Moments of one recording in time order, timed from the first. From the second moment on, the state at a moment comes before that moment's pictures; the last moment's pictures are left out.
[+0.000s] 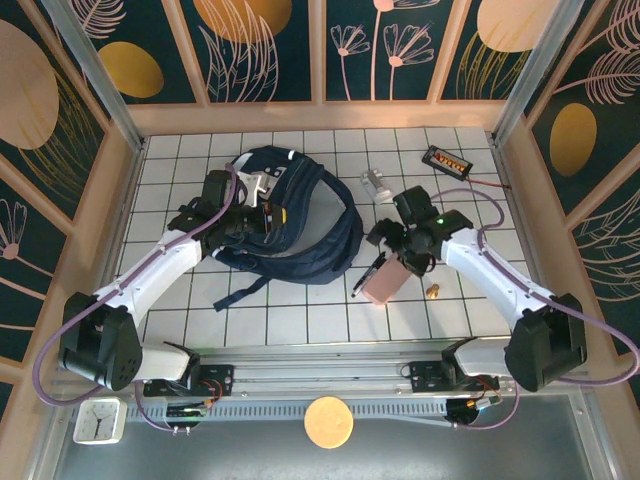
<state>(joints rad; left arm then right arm) -0.39 1.36 0.98 -0.29 0.47 -0.43 0.47 1.31 0.99 -0.87 -0.09 1.00</state>
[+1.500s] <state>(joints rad) -0.38 1.36 0.98 -0.32 0.48 -0.35 0.49 1.52 0.96 -0.83 -0.05 1.09</state>
